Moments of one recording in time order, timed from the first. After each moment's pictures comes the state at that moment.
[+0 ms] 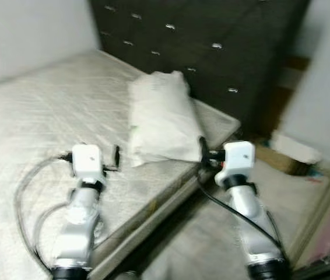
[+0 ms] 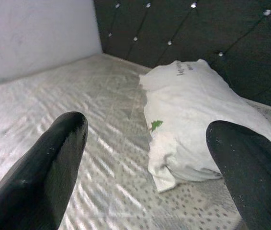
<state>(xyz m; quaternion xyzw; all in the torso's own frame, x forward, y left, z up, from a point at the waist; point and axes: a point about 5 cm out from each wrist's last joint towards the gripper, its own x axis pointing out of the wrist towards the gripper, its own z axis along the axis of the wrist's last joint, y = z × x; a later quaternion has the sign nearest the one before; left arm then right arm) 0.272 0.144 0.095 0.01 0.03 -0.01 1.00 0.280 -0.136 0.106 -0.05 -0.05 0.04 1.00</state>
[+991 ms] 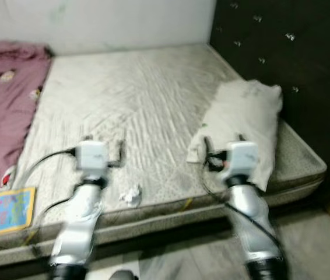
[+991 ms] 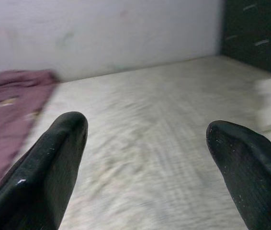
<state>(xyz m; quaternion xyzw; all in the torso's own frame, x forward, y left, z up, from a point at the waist) 0.272 0.157 0.099 0.06 0.00 0.02 1.00 0.282 -0.124 0.107 -0.03 -0.06 0.05 1.00</state>
